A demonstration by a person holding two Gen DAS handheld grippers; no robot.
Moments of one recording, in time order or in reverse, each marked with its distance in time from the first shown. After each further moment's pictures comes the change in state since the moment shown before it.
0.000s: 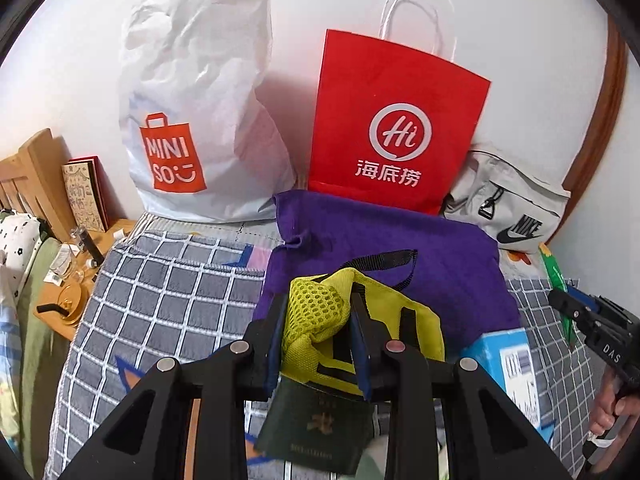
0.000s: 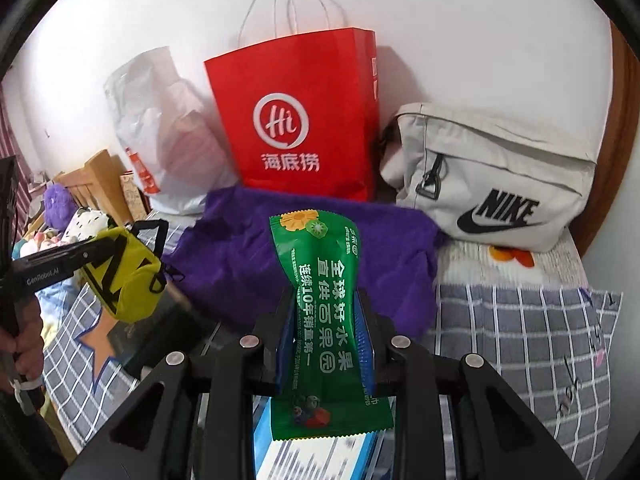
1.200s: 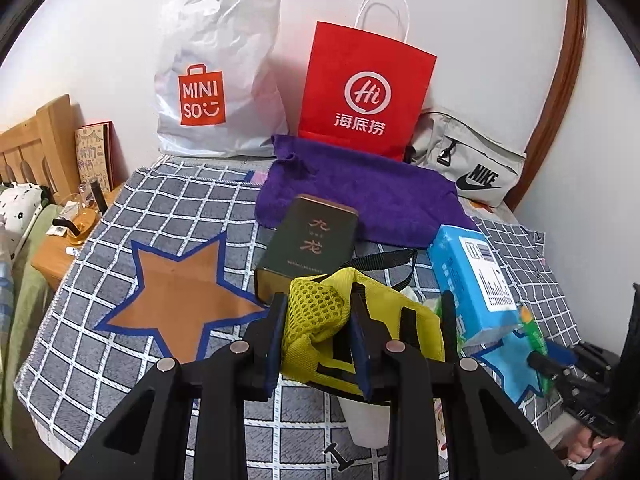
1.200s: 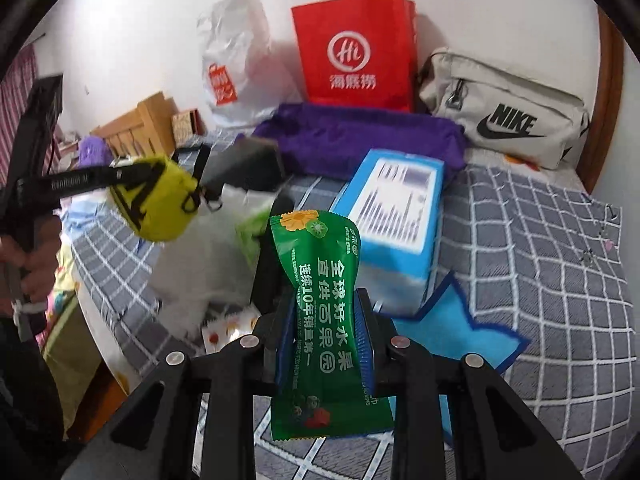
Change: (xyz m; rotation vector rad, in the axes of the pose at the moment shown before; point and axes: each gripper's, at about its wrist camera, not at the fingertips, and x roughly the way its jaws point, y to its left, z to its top) left arm -0.084 0.013 -0.131 -0.002 -0.020 -0.073; right arm -0.096 0.043 -0.176 -0.065 0.041 0.091
